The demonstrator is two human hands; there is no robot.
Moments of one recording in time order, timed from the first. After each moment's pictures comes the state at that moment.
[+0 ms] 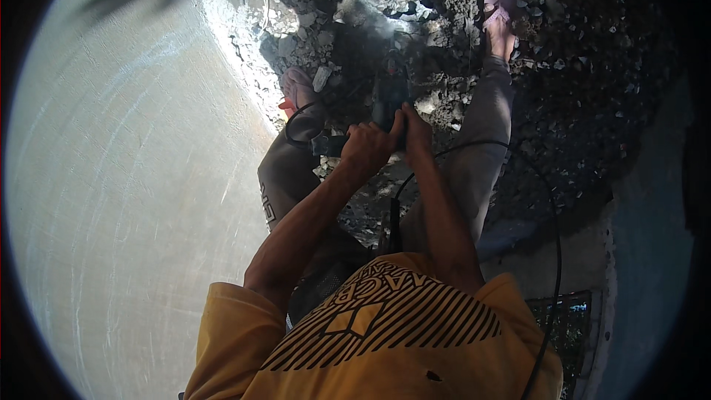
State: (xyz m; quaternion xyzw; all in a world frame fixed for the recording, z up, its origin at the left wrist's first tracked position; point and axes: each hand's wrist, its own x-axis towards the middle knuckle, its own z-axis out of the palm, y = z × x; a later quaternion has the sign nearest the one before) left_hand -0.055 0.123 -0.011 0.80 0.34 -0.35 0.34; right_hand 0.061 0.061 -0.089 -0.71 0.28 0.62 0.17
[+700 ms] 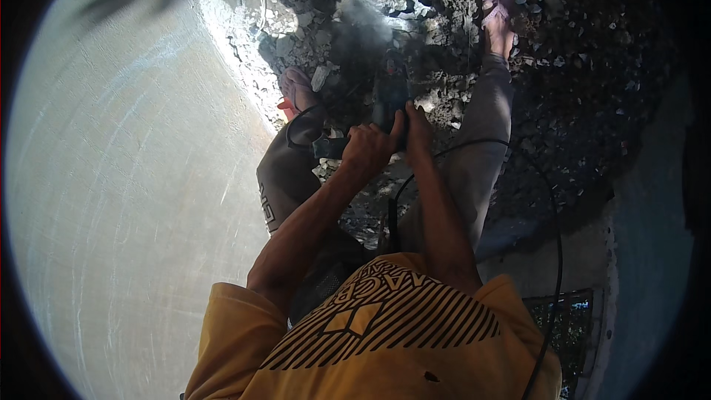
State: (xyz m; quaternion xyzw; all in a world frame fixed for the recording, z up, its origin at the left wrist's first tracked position) left_hand -0.052 0.116 -0.015 0.79 0.34 -0.36 0.36; right_hand 0.065 0.037 -0.107 -0.72 0.19 0.65 0.16
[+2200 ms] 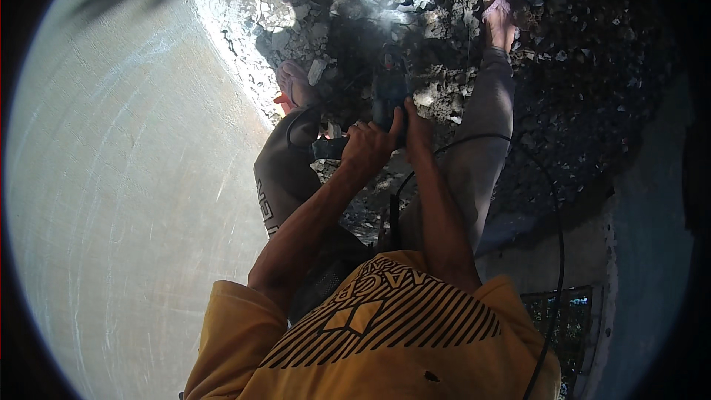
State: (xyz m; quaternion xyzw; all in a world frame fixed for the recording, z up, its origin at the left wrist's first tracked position) left_hand -0.050 0.094 -0.019 0.79 0.36 -0.35 0.34; right_hand 0.066 0.039 -0.099 -0.79 0.18 0.58 0.09
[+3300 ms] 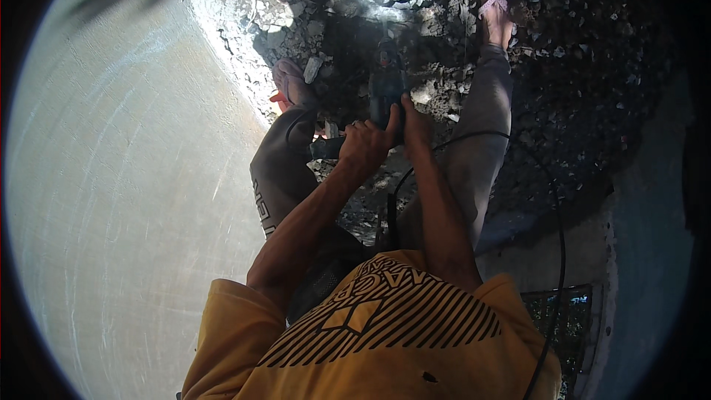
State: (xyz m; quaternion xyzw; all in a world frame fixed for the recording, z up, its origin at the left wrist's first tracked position) left_hand -0.047 0.089 -0.019 0.78 0.37 -0.35 0.36; right_hand 0.075 0.078 -0.070 -0.80 0.17 0.57 0.04
